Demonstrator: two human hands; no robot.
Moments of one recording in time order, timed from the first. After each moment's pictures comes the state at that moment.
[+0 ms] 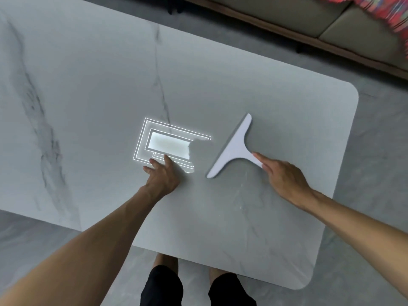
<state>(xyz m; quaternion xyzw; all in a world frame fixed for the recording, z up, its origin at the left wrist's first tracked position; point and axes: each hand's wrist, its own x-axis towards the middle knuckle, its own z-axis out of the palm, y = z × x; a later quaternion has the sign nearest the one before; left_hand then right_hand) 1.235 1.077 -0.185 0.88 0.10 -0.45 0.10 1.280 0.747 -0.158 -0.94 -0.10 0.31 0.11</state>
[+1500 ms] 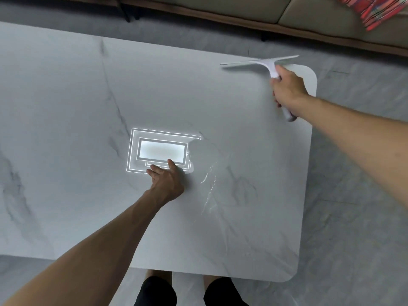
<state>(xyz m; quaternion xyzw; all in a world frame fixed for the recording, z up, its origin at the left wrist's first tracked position) 1.269 0.962 -0.191 0.87 0.14 -0.45 0.12 1.463 0.663 -0.139 -0.92 0.20 0.19 0.29</state>
